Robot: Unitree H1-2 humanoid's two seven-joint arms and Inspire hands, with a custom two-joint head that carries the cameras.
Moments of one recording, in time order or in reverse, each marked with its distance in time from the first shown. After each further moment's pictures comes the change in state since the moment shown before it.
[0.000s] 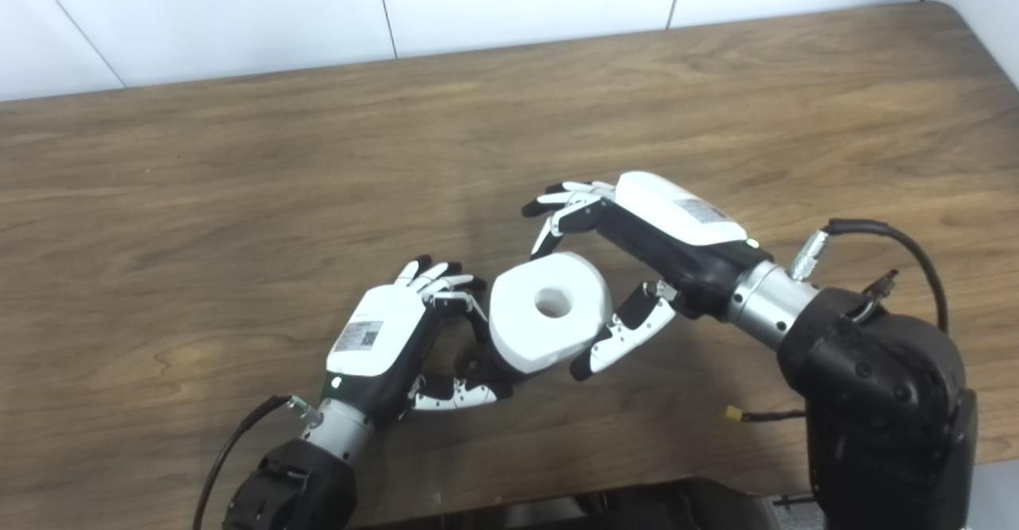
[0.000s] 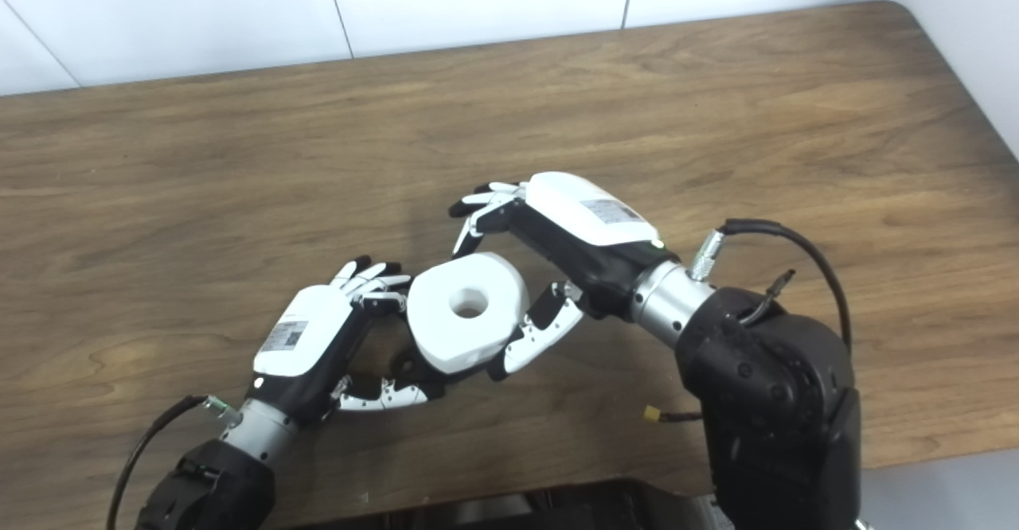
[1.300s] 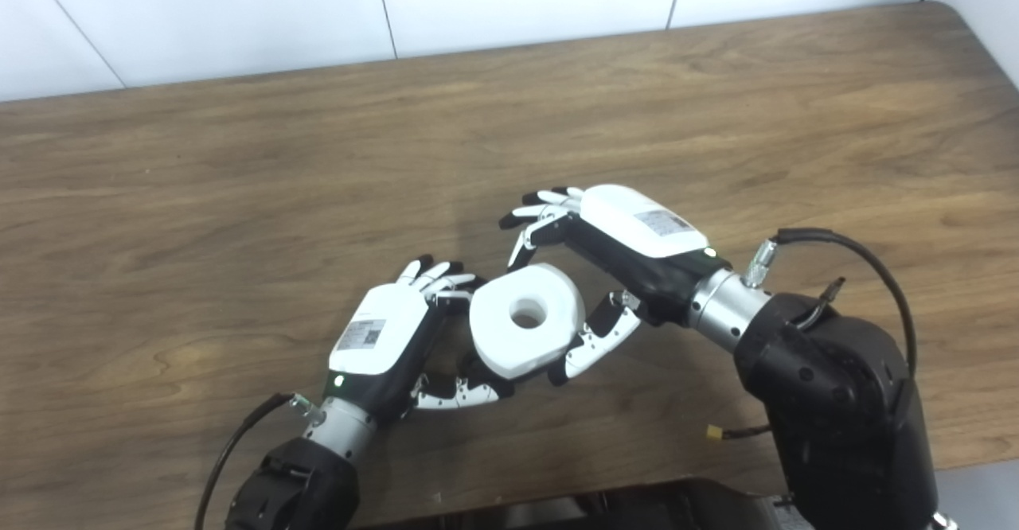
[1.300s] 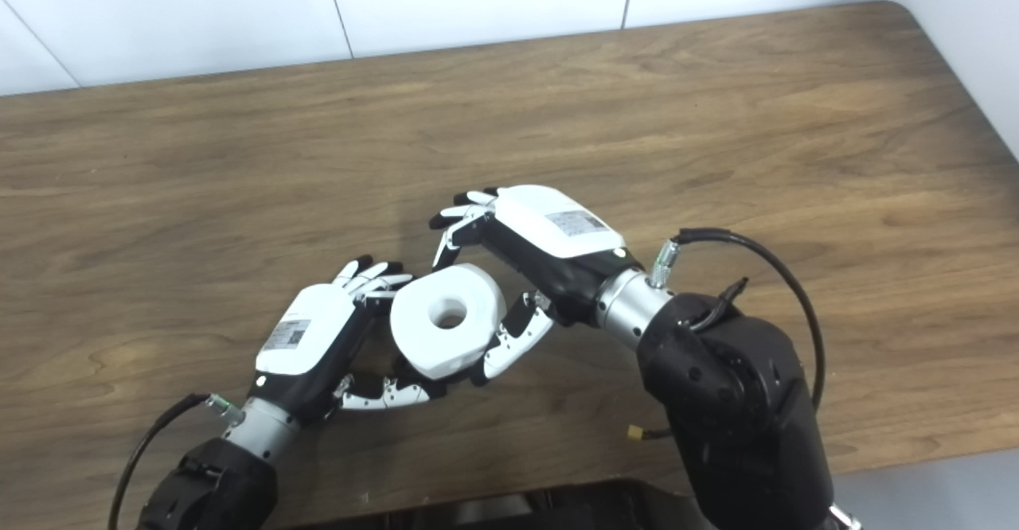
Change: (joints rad) left arm -0.001 -0.004 0.000 -0.006 0.005 0.001 -0.011; right arm 0.017 -0.020 0.119 0.093 -0.031 -0.050 -0.137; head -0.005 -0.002
